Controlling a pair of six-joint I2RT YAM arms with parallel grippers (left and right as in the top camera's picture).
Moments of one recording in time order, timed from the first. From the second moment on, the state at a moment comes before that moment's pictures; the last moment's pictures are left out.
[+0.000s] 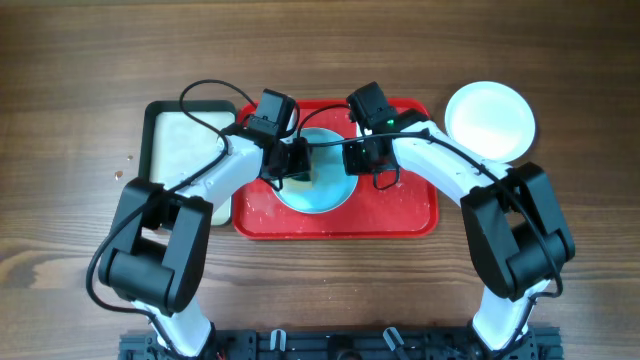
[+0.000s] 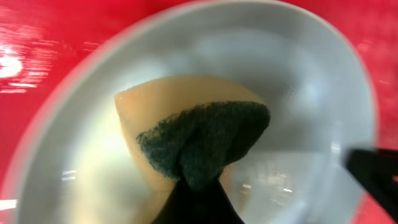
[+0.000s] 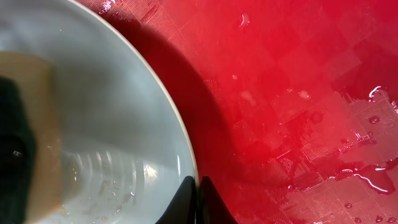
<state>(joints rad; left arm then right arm) -0.38 1.88 1.10 -0.45 0.27 -0.49 0.49 1.96 1.26 -0.61 -0.11 0.39</state>
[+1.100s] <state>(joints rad) -0.31 1.72 1.11 -0.62 0.22 -0.42 0.49 1.96 1.26 -0.60 -0.12 0.38</state>
